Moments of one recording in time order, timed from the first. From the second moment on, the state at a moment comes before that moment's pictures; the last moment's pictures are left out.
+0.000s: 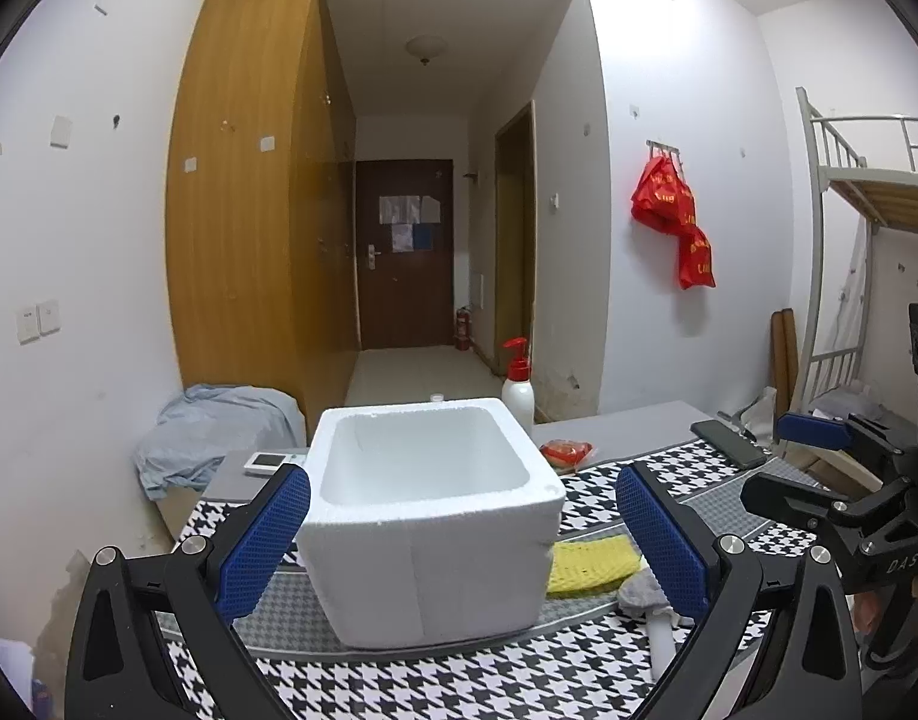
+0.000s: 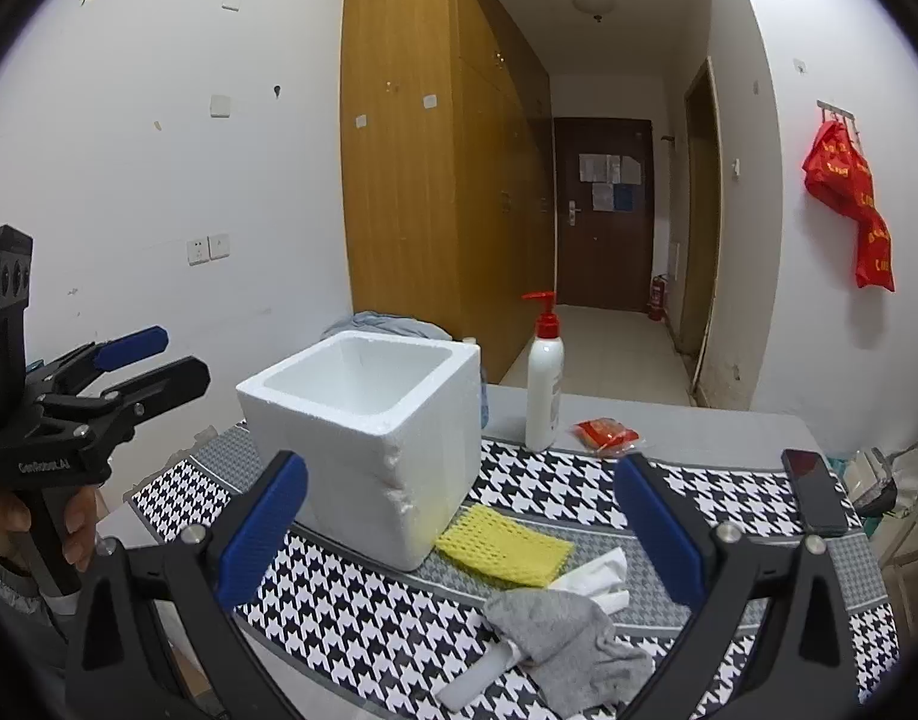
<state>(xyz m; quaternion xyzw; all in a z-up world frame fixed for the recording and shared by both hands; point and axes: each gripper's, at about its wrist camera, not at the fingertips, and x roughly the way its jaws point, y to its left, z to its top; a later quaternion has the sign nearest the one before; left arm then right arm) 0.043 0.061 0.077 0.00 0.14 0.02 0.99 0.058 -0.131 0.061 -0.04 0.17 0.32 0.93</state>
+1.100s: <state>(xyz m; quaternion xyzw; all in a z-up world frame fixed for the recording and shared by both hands) 0.002 0.034 0.019 -0.02 0.10 0.01 0.99 0.024 -0.177 0.003 -0.01 0.16 0.26 0.95</state>
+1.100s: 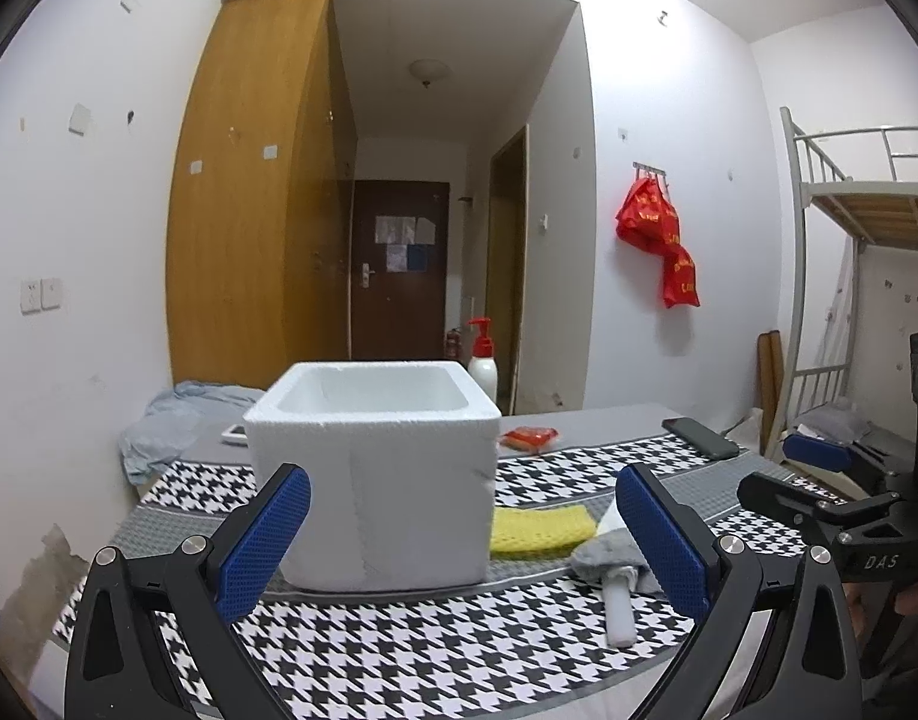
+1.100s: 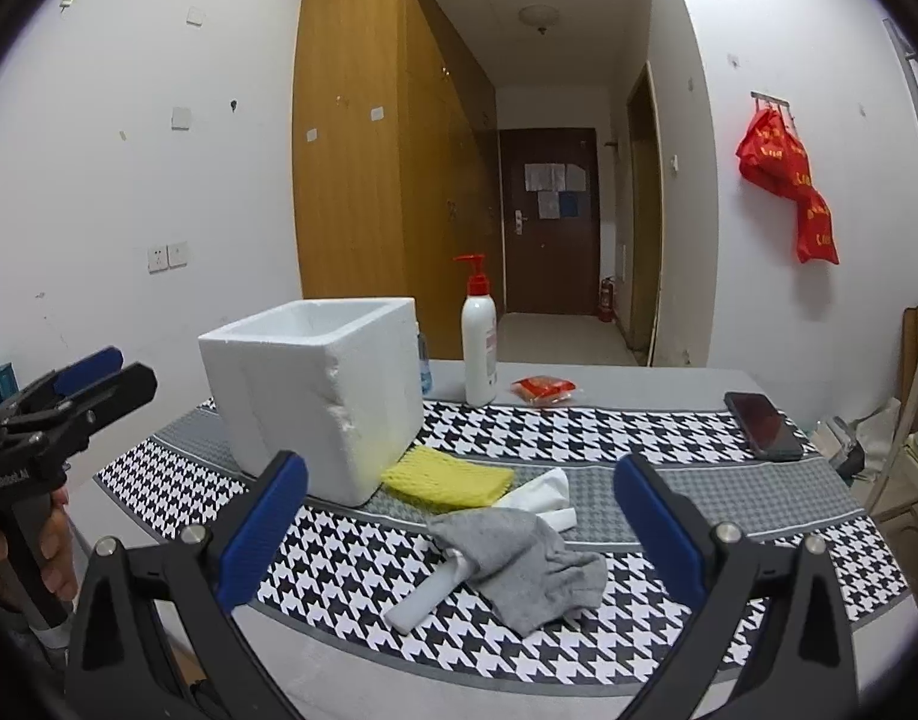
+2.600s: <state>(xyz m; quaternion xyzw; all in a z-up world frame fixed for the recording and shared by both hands) 0.053 -0.018 -0.056 -0.01 0.21 -0.10 0.97 0.063 -0.209 -0.060 -0.01 0.24 0.24 0.94</state>
